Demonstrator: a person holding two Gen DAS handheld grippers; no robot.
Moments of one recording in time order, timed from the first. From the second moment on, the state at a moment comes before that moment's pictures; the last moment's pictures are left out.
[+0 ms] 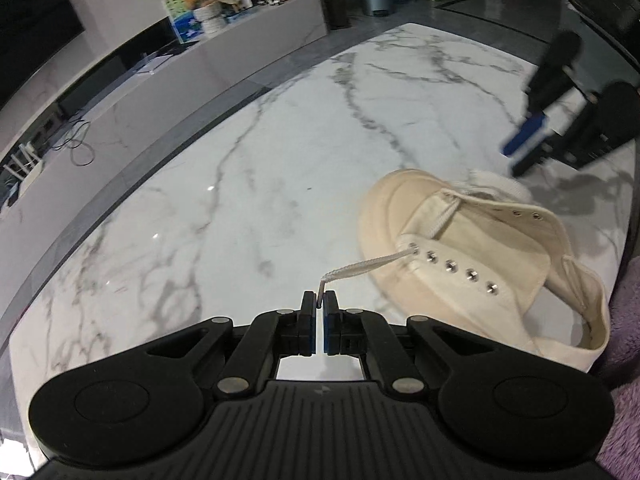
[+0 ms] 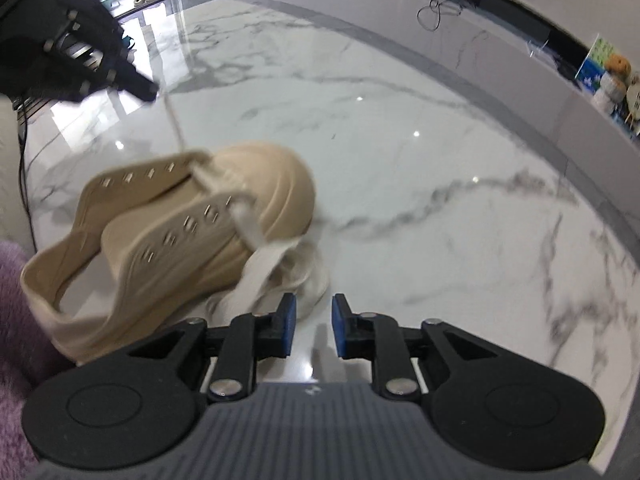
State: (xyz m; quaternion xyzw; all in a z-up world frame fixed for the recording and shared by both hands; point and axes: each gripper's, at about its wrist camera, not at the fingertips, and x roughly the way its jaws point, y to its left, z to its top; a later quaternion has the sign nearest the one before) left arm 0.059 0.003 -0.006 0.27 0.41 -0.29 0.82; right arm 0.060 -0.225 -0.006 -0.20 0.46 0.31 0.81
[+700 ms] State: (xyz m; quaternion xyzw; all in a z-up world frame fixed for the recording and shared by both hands) left arm 0.073 0.048 0.029 0.27 0.40 -0.17 0.86; right arm 0.050 -0.222 -0.022 -0.15 0.46 0.30 0.82
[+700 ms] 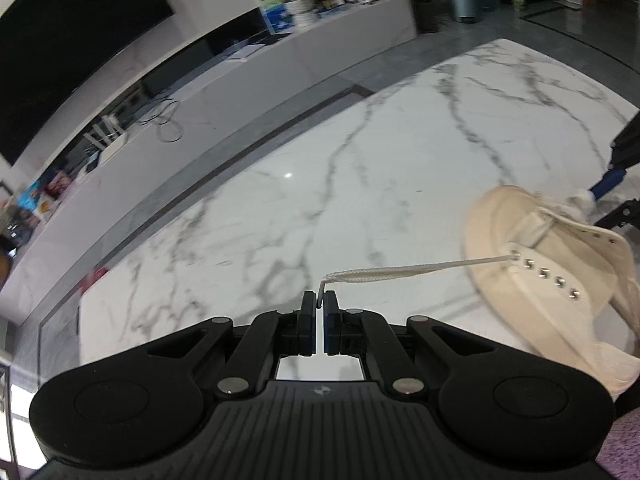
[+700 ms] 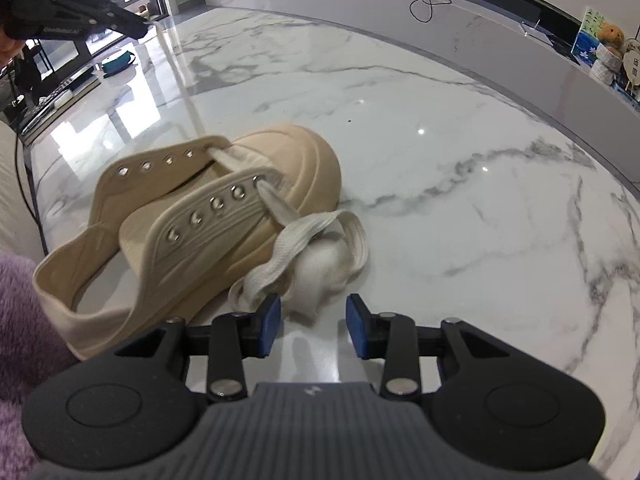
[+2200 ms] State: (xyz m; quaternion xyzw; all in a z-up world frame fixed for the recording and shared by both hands) left arm 0.084 0.144 0.070 0.27 0.39 0.01 0.88; right arm 0.042 -0.195 -0.027 -0.14 0.48 0.33 0.80
